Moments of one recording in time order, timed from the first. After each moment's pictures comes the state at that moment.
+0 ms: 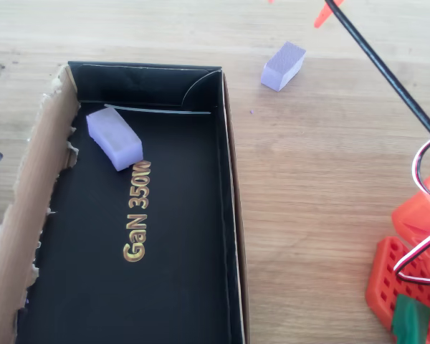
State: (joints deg) arm 65.9 61.4 45.5 108.8 32.3
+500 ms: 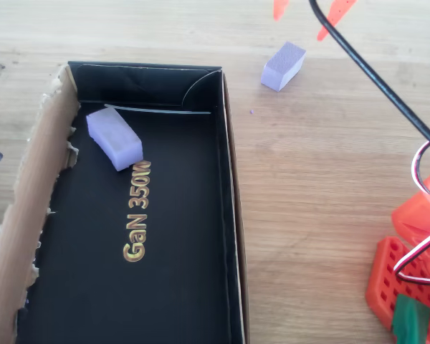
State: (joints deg) arm 65.9 62.1 51.7 109.1 32.5
